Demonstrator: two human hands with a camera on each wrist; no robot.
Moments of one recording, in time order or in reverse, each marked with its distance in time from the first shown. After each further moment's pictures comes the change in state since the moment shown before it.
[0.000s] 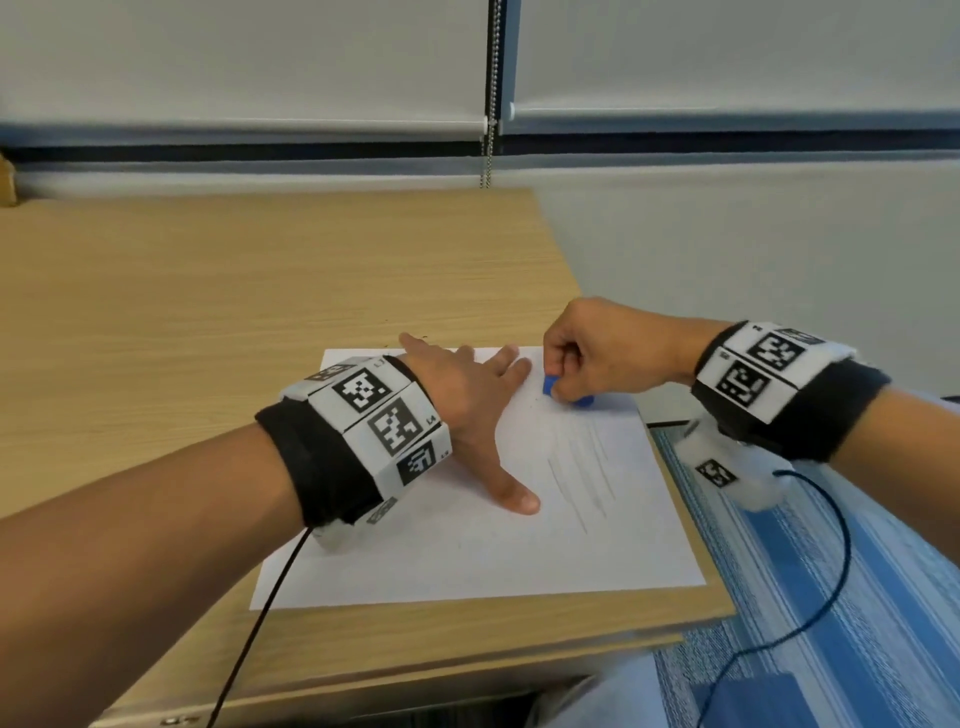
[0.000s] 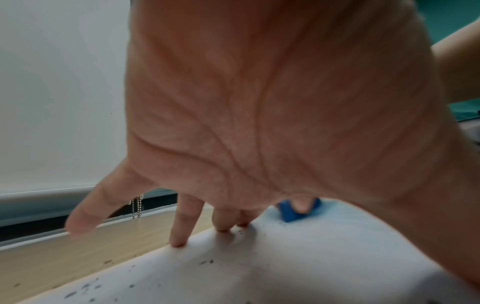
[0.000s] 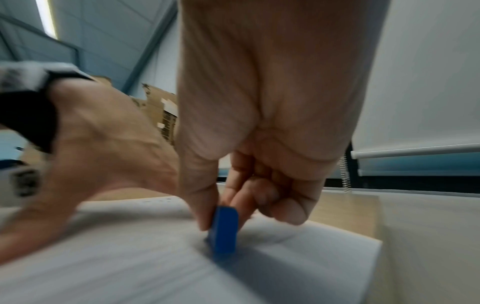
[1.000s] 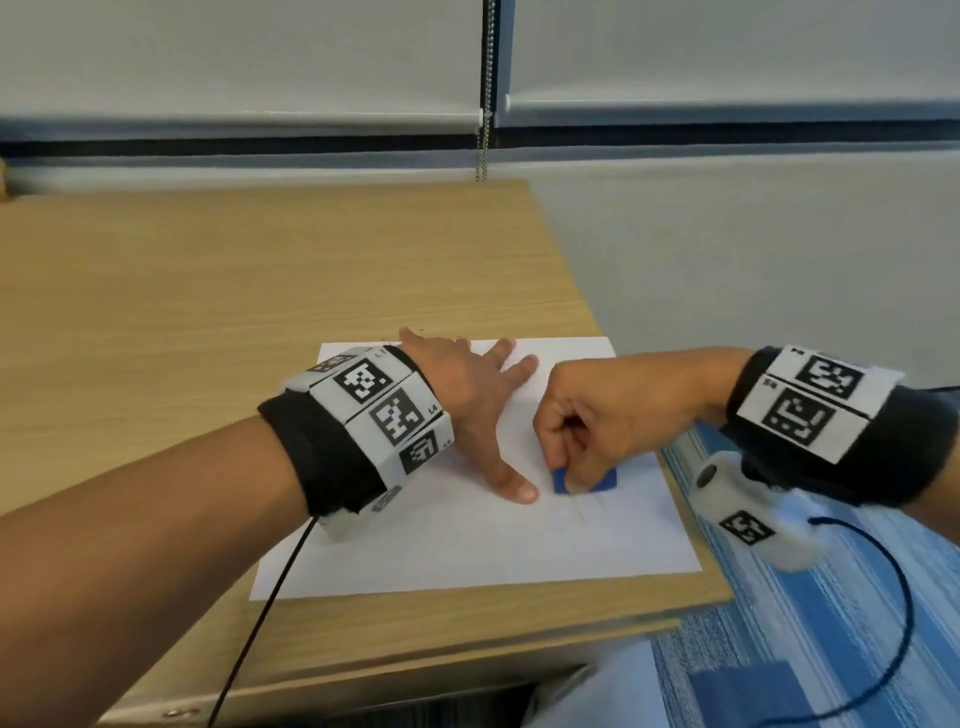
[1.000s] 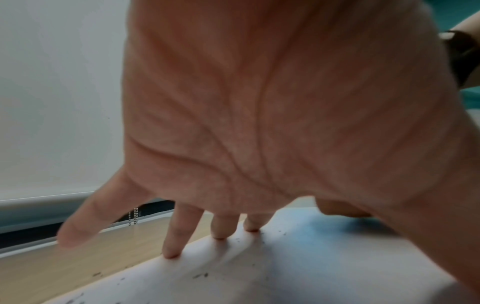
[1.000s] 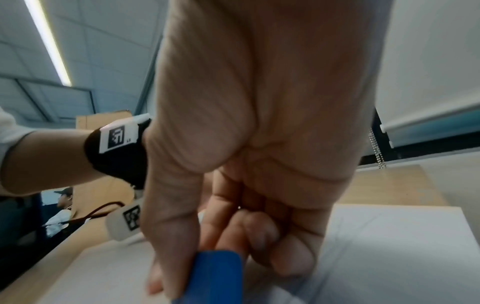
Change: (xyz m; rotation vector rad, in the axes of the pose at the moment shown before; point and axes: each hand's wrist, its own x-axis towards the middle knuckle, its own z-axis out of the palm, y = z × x) left_hand 0.004 0.002 -0.001 0.023 -0.011 0.002; right_hand -0.038 -0.029 0.013 0.112 -0.421 -0.077
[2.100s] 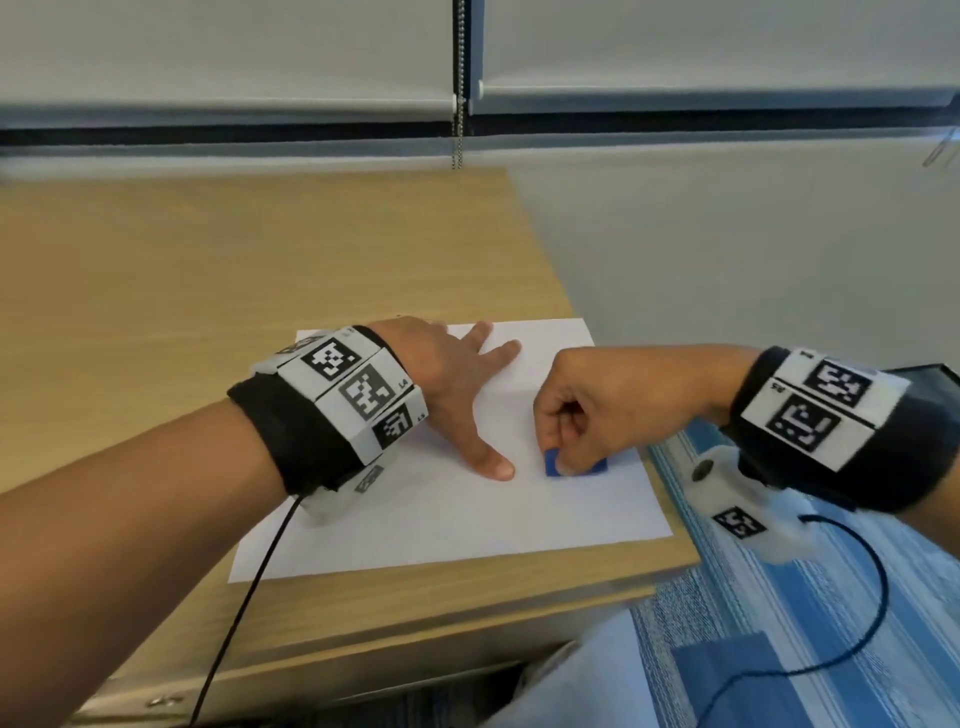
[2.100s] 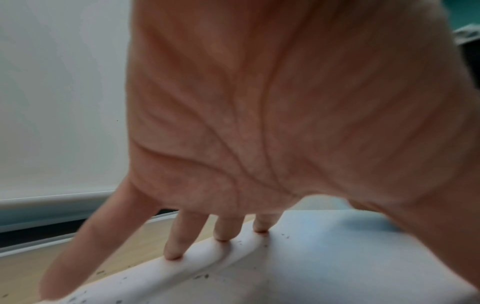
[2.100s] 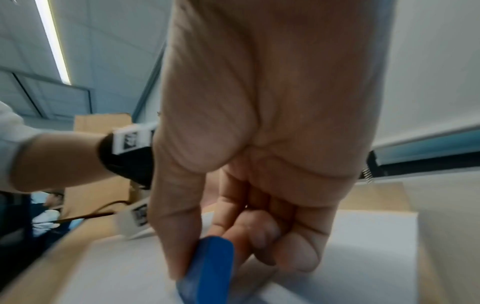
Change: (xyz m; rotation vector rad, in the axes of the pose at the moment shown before) left_hand -0.008 0.005 -0.005 0.014 -0.033 0.003; right_hand -0.022 -0.002 0.014 0.046 0.113 0.061
